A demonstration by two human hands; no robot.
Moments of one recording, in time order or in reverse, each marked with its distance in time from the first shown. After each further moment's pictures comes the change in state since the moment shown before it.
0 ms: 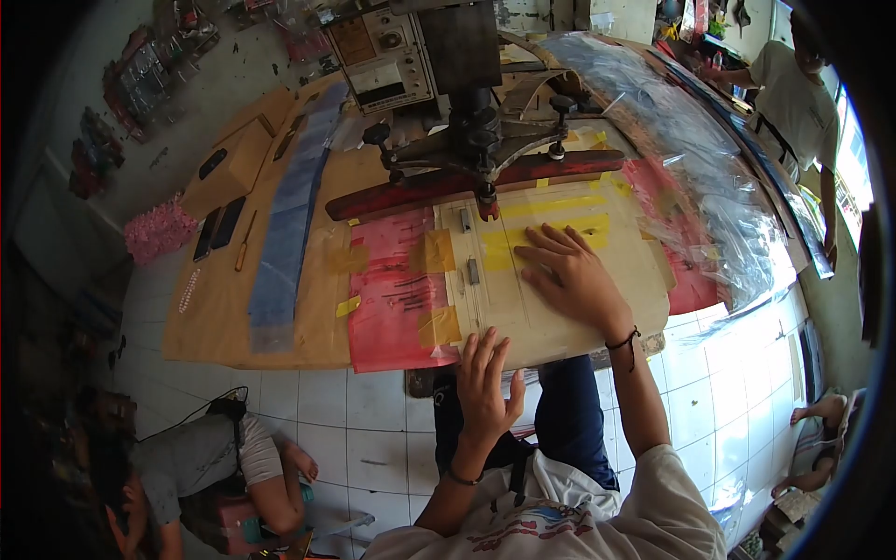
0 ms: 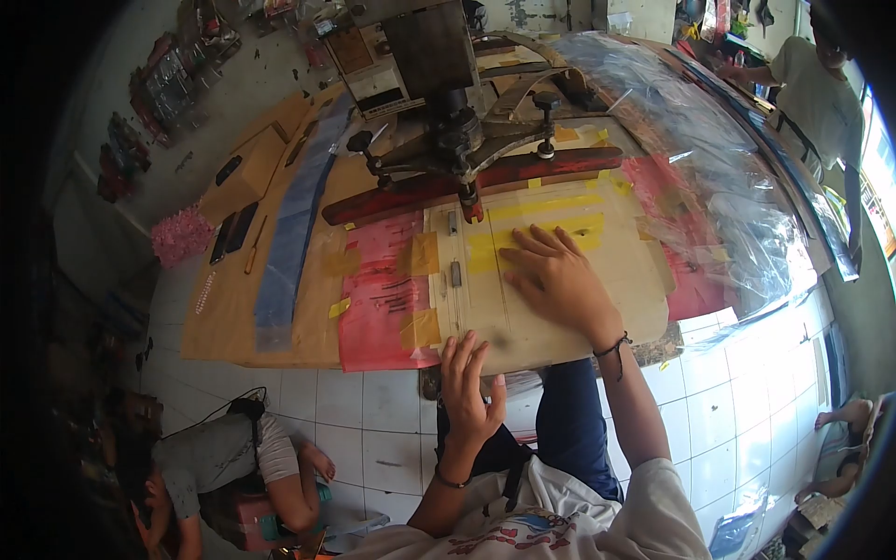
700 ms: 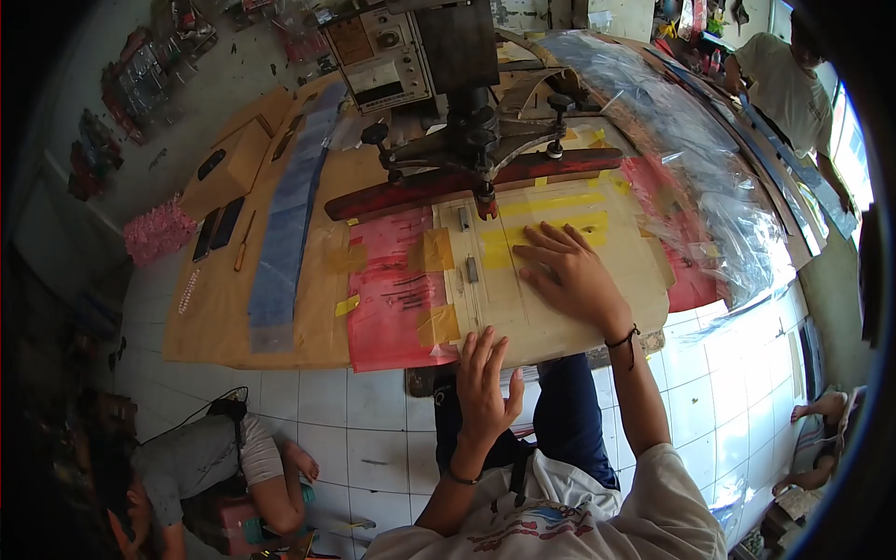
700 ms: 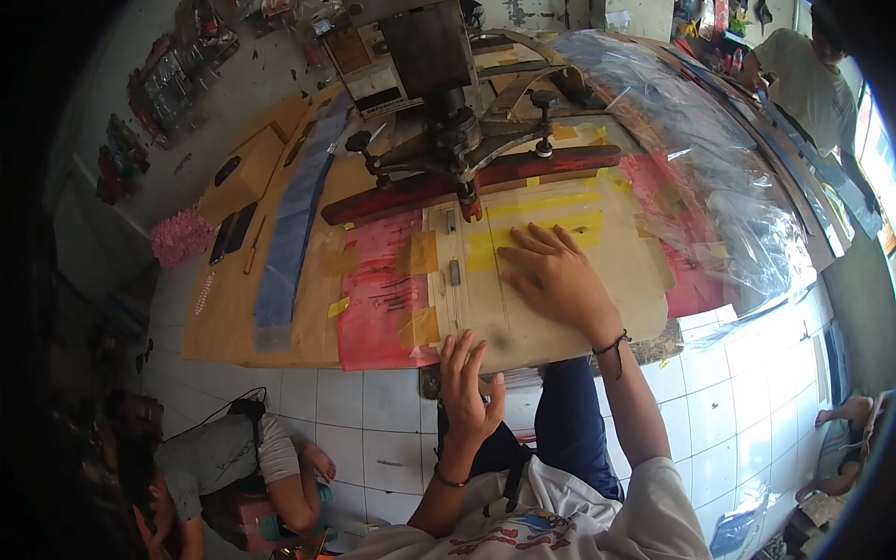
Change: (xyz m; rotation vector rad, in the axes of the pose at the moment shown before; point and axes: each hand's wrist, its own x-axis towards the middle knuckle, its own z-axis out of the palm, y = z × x) left_hand -0.001 -0.001 -0.001 -0.001 0.002 0.006; right_hand -0.001 0.002 0.002 -0.017 0.011 -0.011
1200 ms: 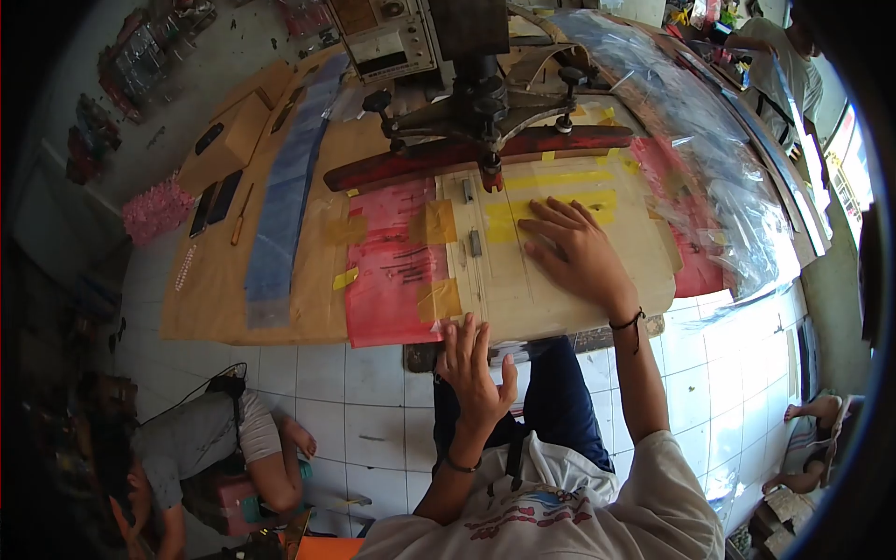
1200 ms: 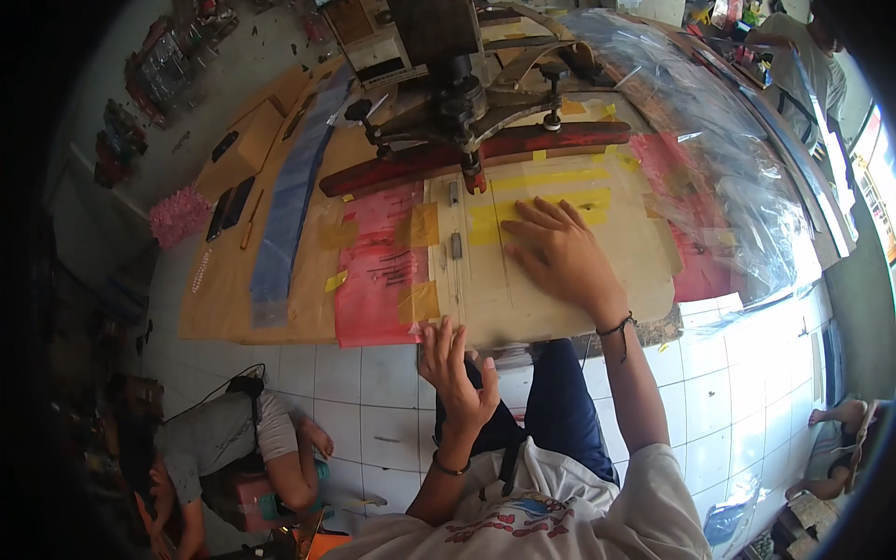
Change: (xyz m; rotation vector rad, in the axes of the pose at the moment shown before) left_hand -0.025 -0.001 0.001 0.168 0.043 -0.116; right_hand 0.001 0.000 0.000 0.018 0.020 0.000
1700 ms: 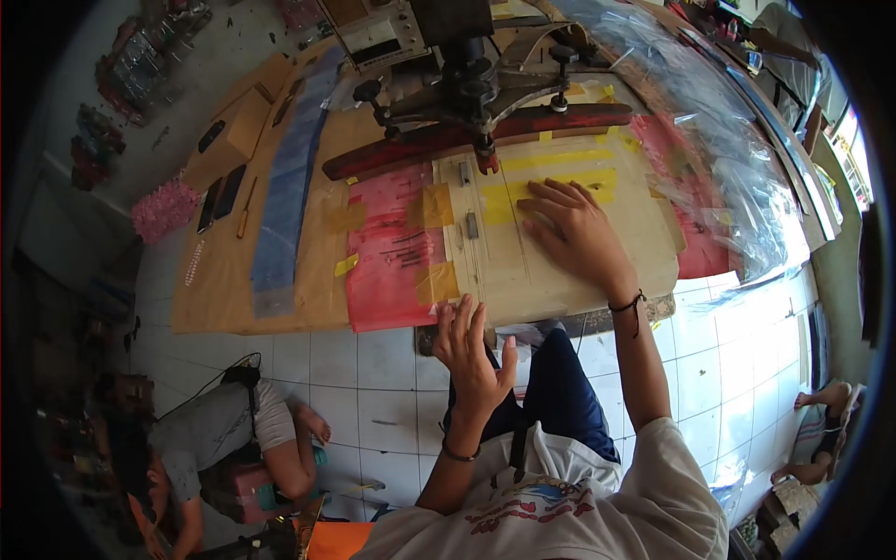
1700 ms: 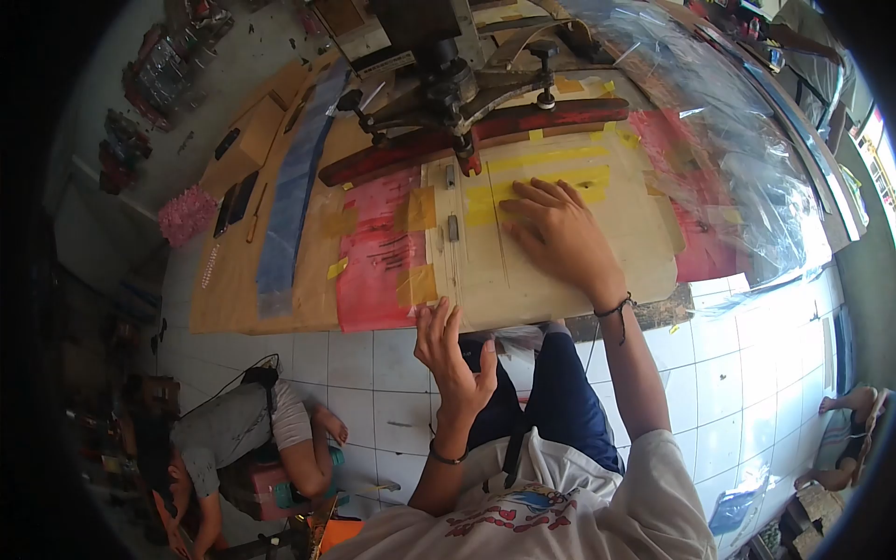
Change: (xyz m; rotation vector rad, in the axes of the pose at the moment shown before) left_hand 0.013 0.007 -0.016 0.009 -0.051 -0.001; right_hand 0.000 -0.001 0.001 0.053 0.085 -0.018
